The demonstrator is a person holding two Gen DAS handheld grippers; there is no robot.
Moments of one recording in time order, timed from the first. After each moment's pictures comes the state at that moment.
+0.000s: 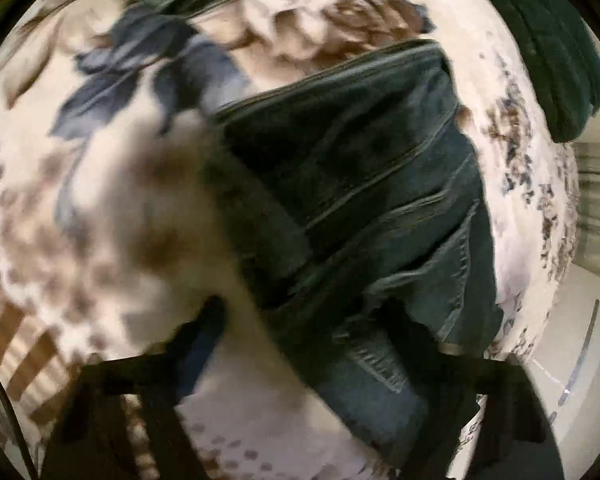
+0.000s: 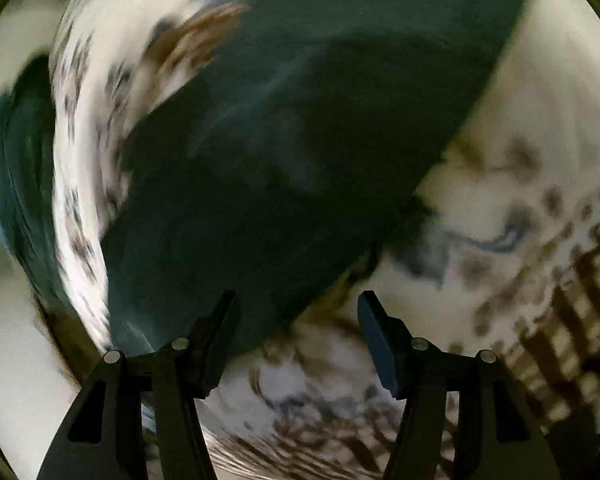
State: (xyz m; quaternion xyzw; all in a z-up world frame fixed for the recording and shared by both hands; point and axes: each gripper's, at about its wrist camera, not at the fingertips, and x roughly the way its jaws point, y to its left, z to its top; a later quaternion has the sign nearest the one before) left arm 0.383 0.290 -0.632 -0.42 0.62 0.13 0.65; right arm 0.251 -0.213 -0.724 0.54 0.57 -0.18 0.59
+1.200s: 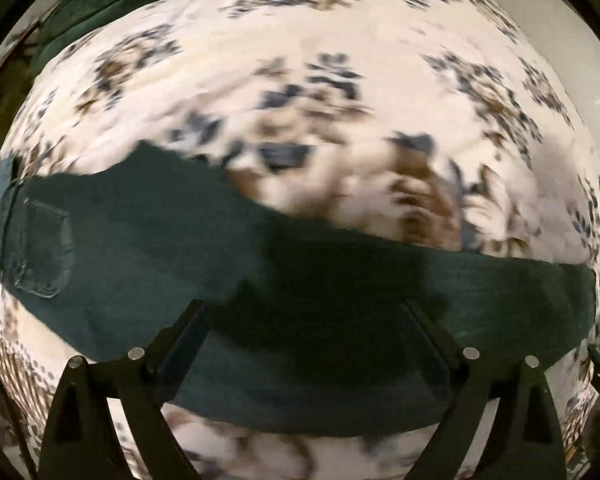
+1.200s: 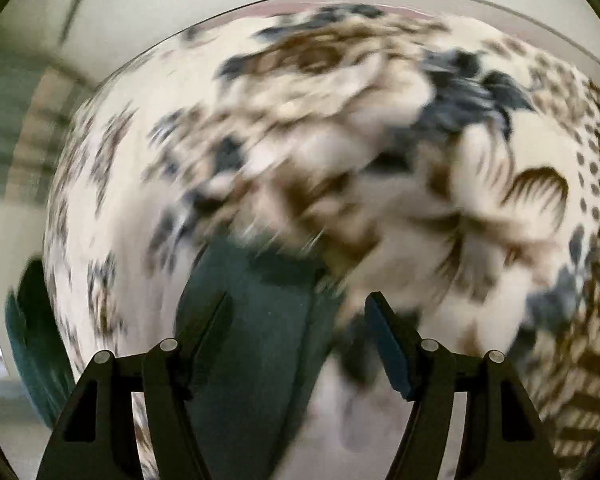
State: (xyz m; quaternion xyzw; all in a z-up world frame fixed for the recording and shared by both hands) left arm 0.404 -0.132 -0.572 0.02 0.63 -0.03 0.77; right arm 0.151 -0.643 -0.696 0.56 0.38 -0.35 0.65
